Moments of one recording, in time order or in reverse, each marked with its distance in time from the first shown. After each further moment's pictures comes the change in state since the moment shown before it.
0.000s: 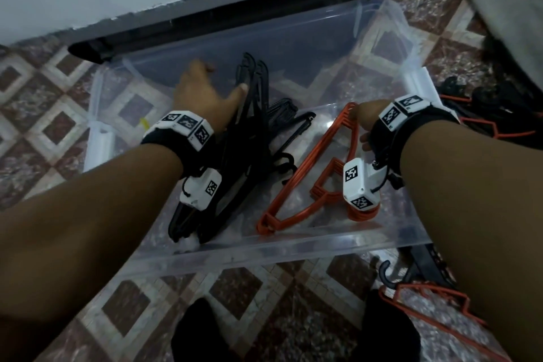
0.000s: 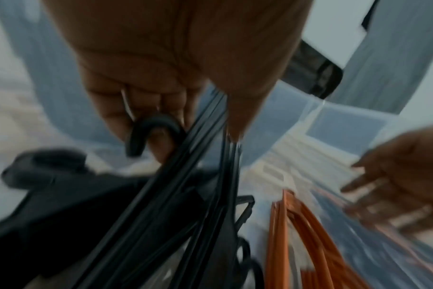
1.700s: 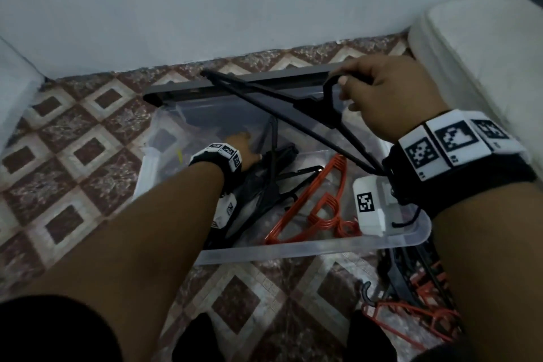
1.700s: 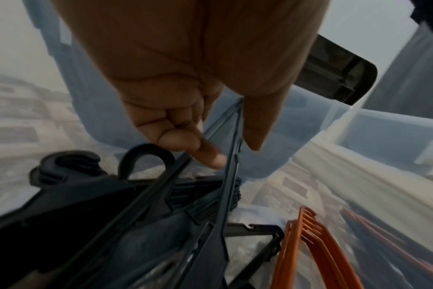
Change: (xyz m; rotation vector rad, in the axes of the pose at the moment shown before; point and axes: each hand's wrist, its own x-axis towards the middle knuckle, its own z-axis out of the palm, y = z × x) left_hand -0.014 0.008 -0.027 0.277 -0.555 0.072; right_hand -0.204 -0.105 -0.052 -0.251 0.402 -0.885
